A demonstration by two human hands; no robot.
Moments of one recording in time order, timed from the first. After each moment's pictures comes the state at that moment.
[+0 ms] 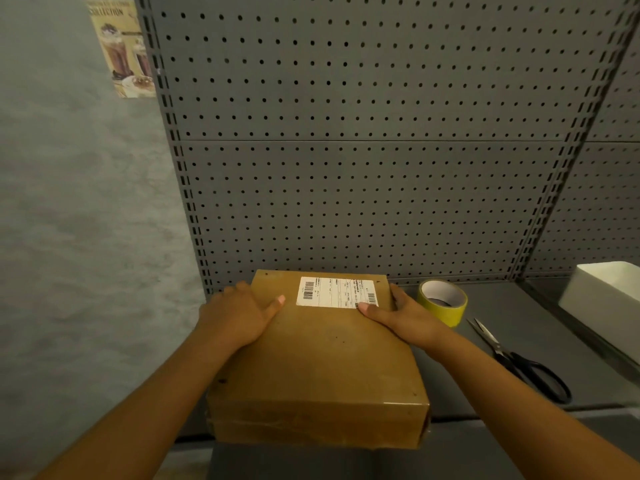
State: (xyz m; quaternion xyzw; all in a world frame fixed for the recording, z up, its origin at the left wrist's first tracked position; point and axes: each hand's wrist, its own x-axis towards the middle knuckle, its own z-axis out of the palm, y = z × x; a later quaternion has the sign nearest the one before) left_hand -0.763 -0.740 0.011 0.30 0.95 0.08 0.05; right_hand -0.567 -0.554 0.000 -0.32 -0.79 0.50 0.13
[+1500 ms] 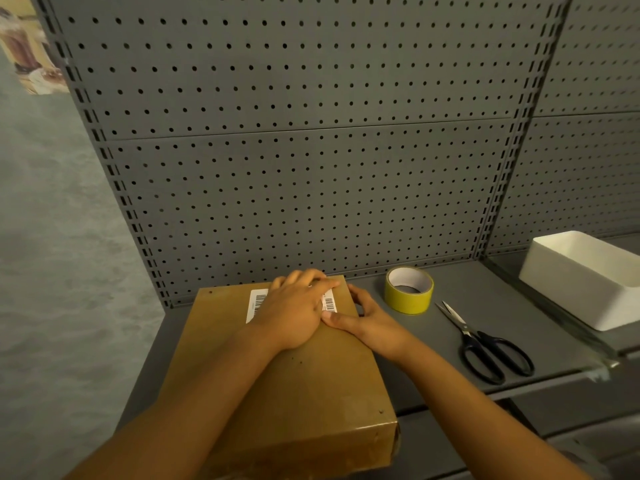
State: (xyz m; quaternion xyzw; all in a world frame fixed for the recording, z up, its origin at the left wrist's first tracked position) left_hand -0.709 -0.645 -0.004 0.63 0.77 0.12 -0.04; right_hand -0.562 -0.558 -0.026 -0.28 -0.73 0.60 0.17
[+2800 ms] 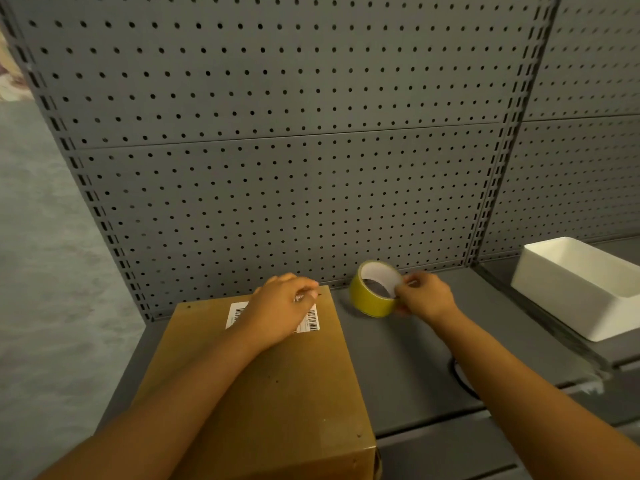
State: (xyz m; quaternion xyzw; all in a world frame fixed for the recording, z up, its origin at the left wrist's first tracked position) left_hand -0.708 -0.632 0.013 0.55 0.79 0.25 0.07; right_hand -0.526 -0.459 -0.007 -0.51 -0.71 0.42 0.25
